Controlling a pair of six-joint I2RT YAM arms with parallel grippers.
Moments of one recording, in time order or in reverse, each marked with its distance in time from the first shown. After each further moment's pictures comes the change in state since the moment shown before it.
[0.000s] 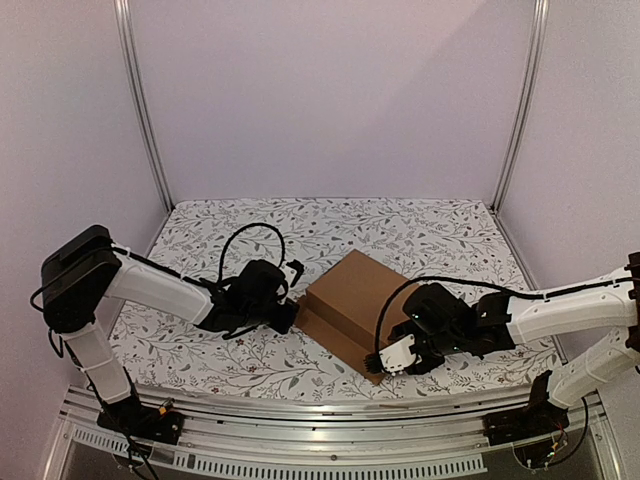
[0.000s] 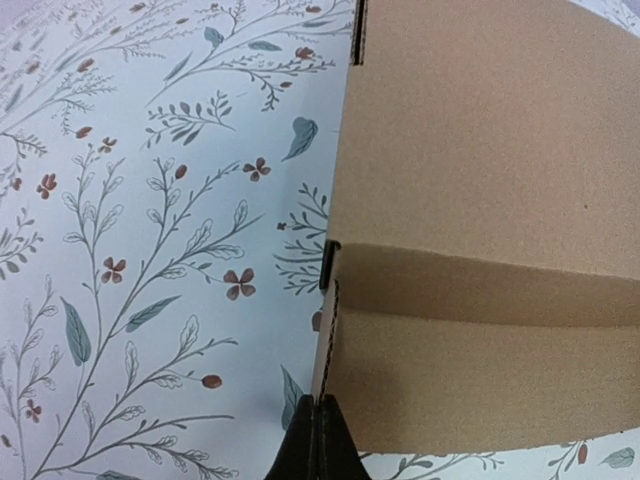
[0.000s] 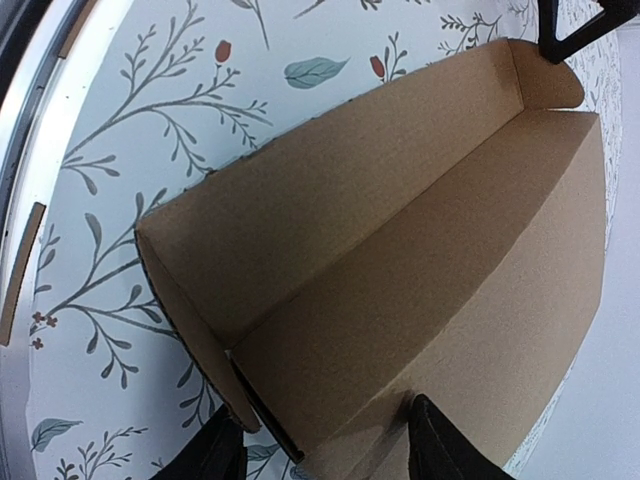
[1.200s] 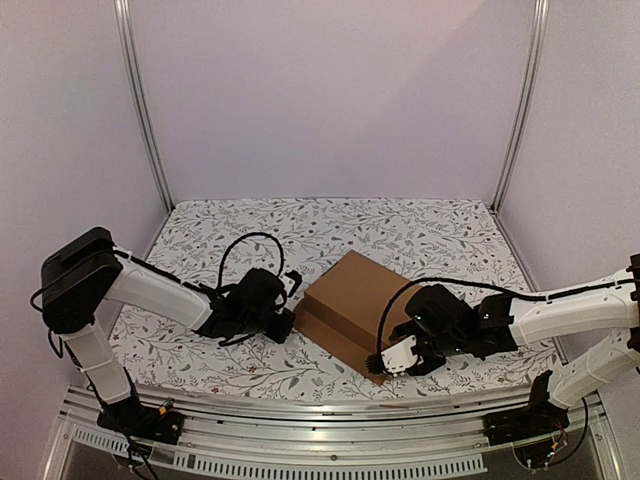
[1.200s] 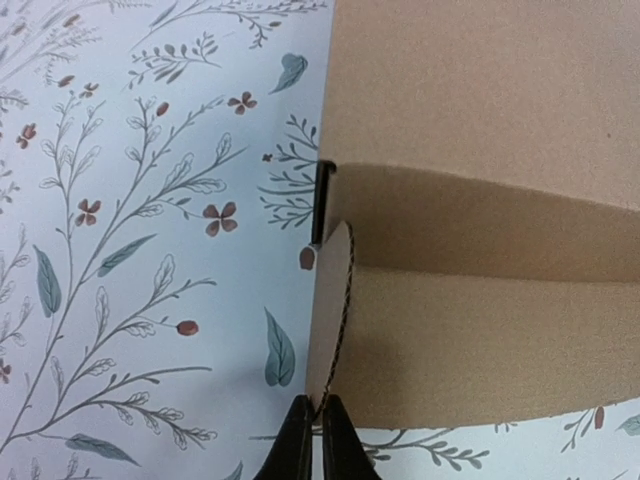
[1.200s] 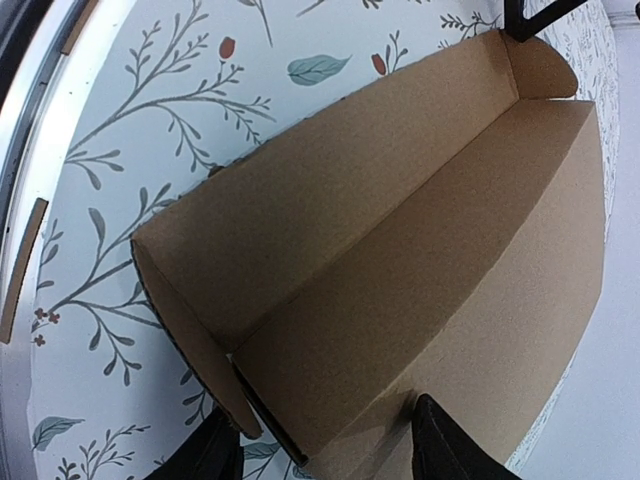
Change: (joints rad) left arm -0.018 -0.003 -0.044 -0.019 0.015 -0.023; right arm 0.000 -0.015 -0.018 0.014 0.003 -0.002
